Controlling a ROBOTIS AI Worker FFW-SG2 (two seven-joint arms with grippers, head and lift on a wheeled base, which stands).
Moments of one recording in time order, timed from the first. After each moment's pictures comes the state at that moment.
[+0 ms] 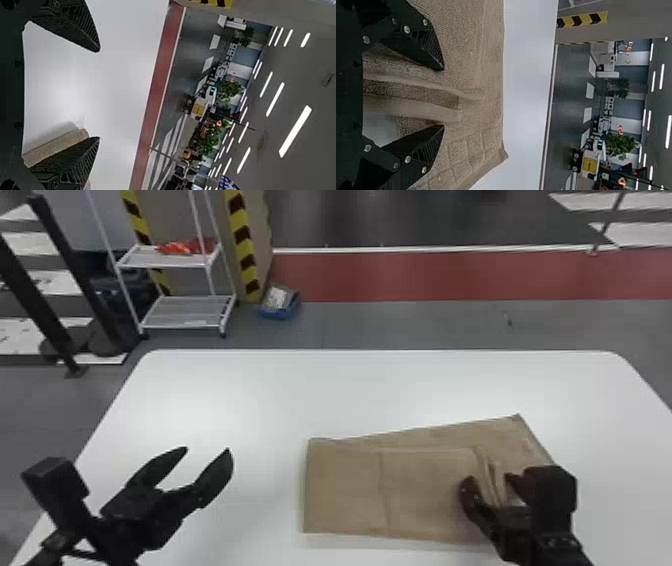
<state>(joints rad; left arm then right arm) 0.47 0.00 0.32 -2.14 0.34 0.47 -0.50 0.36 -0.15 0.10 -1.93 -0.06 0.46 -0.09</state>
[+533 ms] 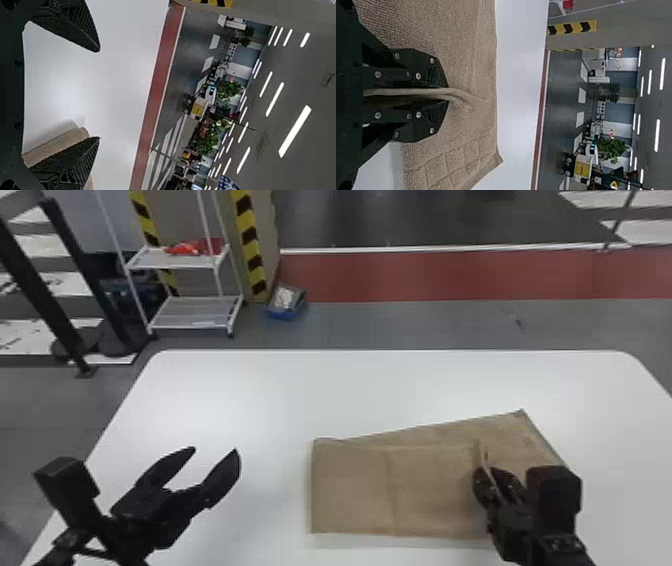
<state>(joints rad) 0.47 0.00 0.32 -2.13 0.34 0.45 -0.50 0.37 -0.15 0.13 -1.94 -0.06 0.43 -0.08</state>
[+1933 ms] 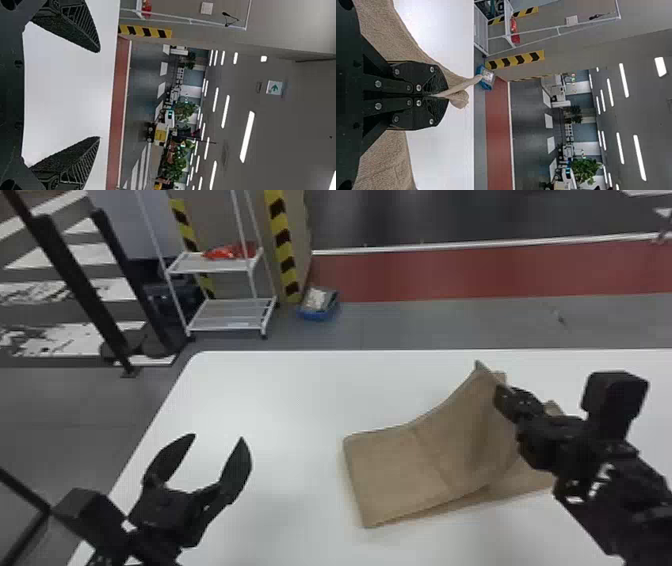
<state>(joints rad) 0.55 0.00 0.27 -2.03 0.26 -0.03 -0.38 0.09 -0.14 0.08 -1.87 -0.25 0.46 0.07</state>
